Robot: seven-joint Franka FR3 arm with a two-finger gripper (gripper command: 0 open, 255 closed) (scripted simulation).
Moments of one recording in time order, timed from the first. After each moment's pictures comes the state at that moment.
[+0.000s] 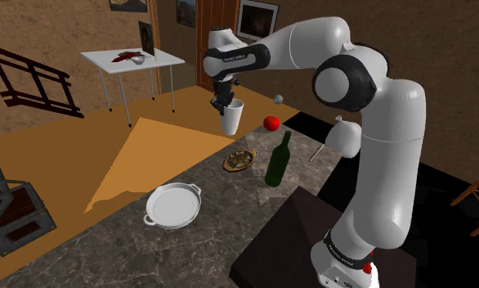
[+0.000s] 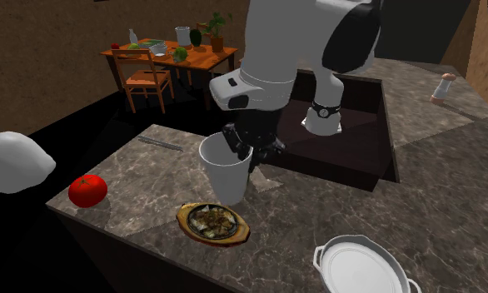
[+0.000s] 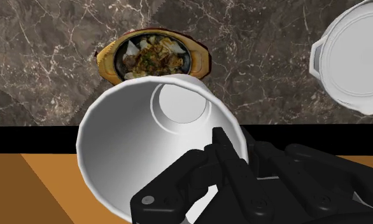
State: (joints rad) arm 0.05 0.40 -0.19 -1.55 -0.09 1.94 -0.10
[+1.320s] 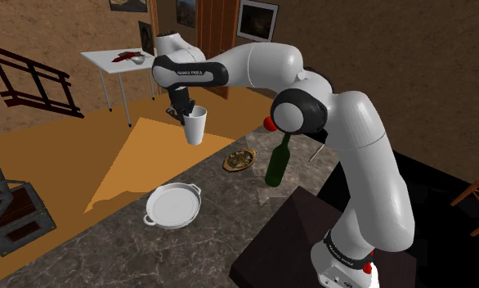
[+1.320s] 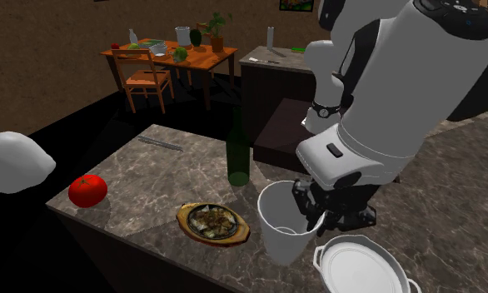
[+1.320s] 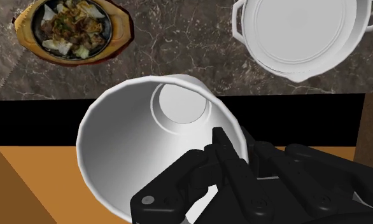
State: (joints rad) arm 0.20 0.72 -0.12 -1.09 -0.07 1.77 0.12
